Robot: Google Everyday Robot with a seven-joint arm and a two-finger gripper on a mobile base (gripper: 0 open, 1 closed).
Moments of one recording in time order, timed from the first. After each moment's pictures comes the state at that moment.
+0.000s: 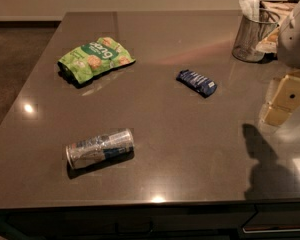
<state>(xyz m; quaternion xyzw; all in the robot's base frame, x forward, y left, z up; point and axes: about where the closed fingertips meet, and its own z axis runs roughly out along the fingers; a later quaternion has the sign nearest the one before) 0.438 -0.217 0.977 -0.60 0.78 -0.03 0.16</state>
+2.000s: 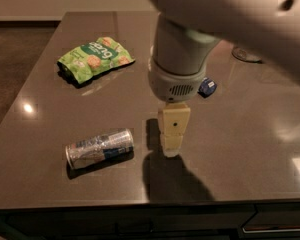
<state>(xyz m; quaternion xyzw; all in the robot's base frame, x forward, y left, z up) 0.443 -0.039 0.909 -0.74 0.66 -0.03 0.11</state>
